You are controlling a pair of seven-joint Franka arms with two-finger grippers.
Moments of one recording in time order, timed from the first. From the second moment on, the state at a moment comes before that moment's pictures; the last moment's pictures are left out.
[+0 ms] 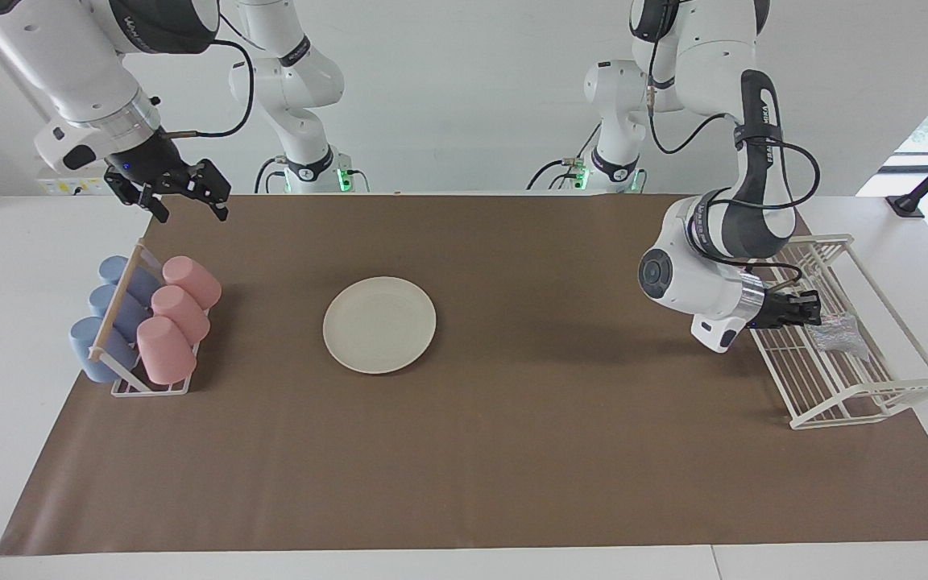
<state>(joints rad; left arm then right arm) -0.19 0.36 -0.03 -1.78 1.16 1.69 -0.37 0.05 -0.06 -0.13 -1.67 0.05 1.56 -0.05</state>
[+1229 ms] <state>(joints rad) -0.01 0.18 -0.01 -1.52 0.21 1.75 -0.26 0.02 -0.07 -0.13 -1.68 0.03 1.55 -0.10</state>
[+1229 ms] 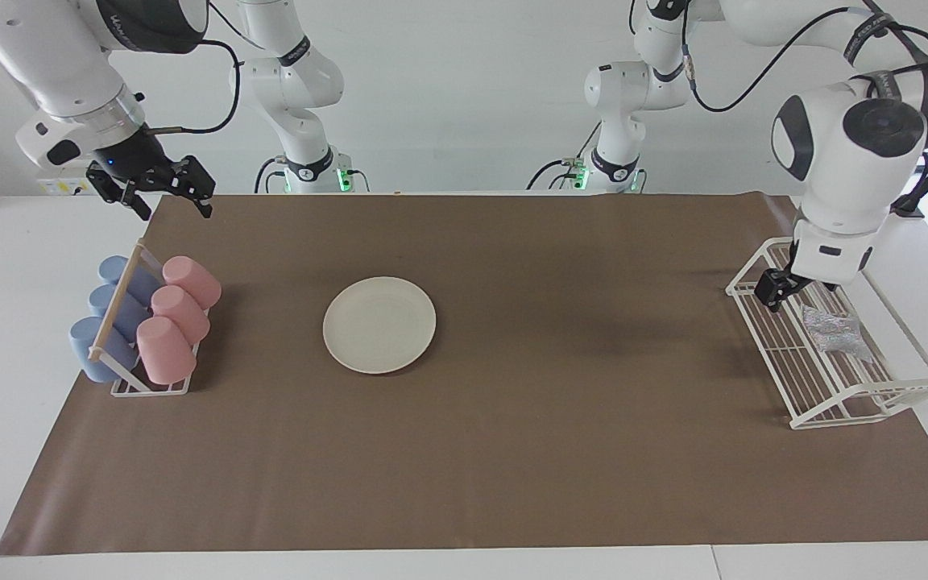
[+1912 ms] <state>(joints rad) 0.02 -0.03 -0.02 -1.55 0.00 1.50 -0.08 0.02 -0.07 -0.13 -1.69 0.03 1.55 -0.10</state>
